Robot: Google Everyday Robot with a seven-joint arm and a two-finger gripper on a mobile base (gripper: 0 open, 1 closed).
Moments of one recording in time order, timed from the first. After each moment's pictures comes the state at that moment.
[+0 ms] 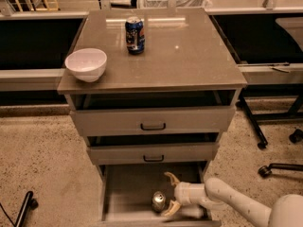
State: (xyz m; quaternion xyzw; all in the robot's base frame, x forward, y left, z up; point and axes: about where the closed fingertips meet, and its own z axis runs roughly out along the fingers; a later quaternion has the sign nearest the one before) arm 0.511 -0.062 0.255 -0.59 0.61 0.28 0.45
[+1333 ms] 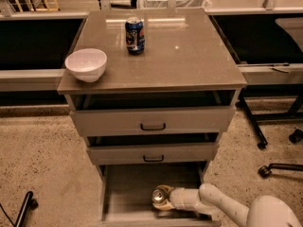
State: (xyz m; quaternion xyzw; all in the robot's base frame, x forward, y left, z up) arm 0.513 -0.040 0.187 -0.55 0.63 0.33 0.44
